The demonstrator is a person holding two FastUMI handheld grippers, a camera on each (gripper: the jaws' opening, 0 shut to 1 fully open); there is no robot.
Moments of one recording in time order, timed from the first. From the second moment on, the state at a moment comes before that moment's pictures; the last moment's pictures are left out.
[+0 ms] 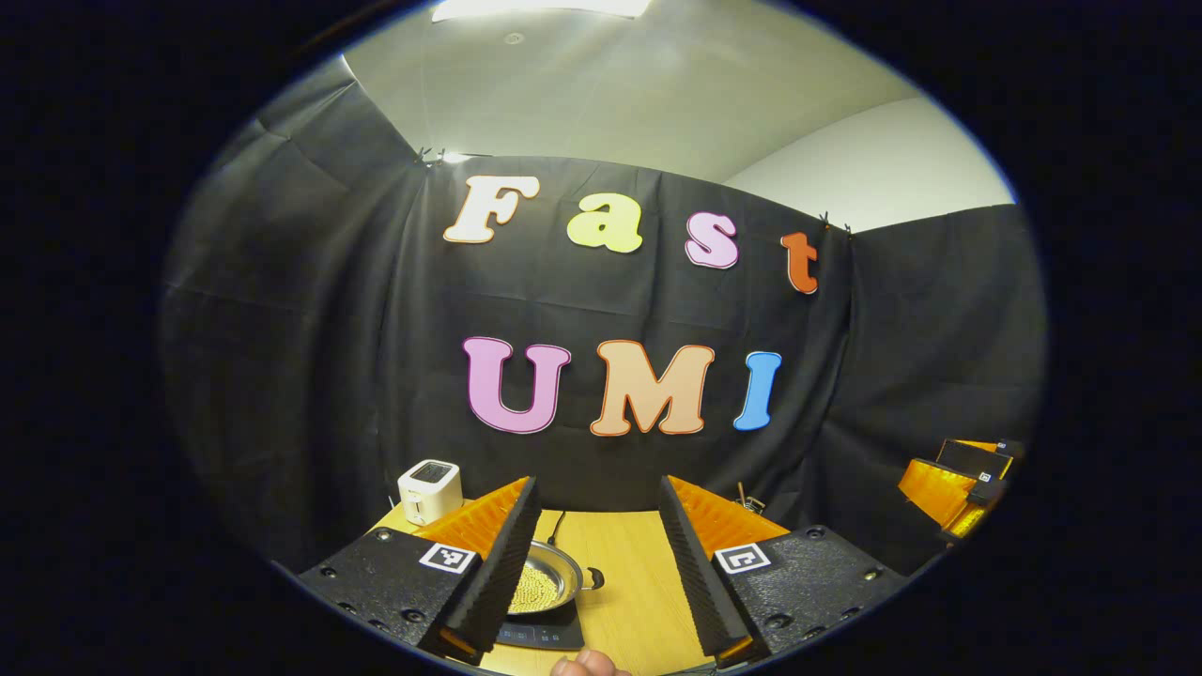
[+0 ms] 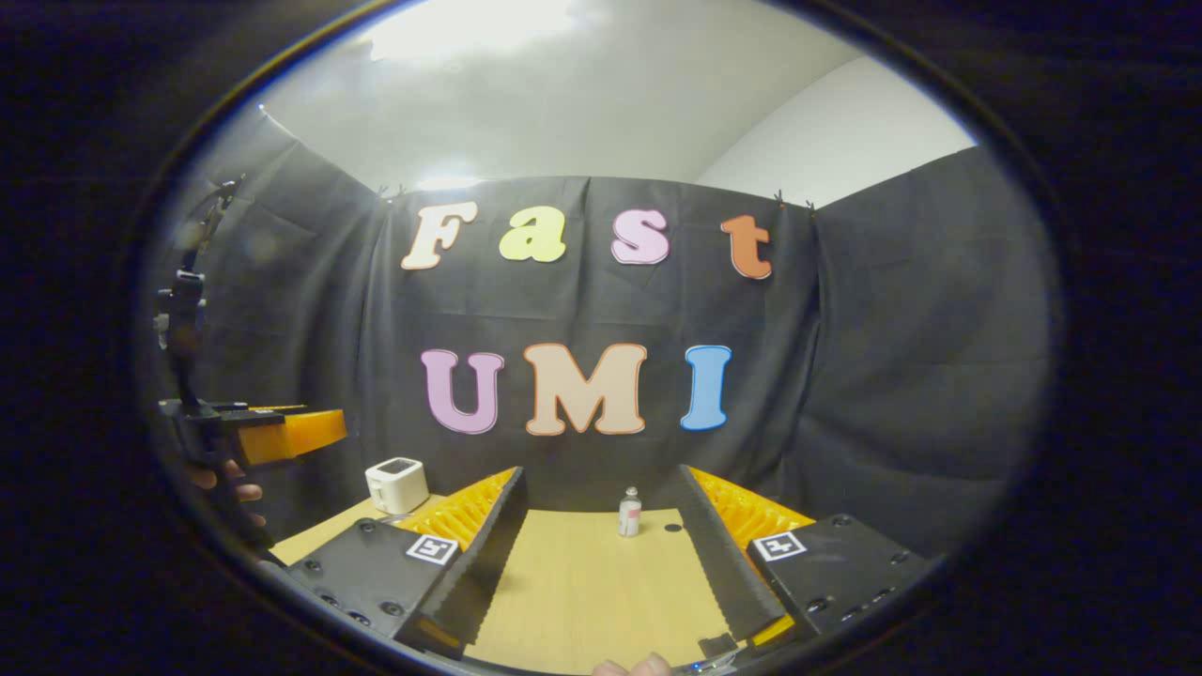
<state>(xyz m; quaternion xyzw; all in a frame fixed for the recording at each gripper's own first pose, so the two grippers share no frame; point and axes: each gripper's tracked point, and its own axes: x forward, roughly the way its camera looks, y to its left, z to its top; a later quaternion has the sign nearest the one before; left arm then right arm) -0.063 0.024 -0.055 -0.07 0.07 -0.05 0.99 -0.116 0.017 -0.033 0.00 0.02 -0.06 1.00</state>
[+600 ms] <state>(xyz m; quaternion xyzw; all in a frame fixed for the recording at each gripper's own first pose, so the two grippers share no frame) -0.053 0.007 -0.025 -0.04 0.04 -0.08 1.00 -0.099 0.016 -0.027 0.02 0.02 -0.06 1.00</state>
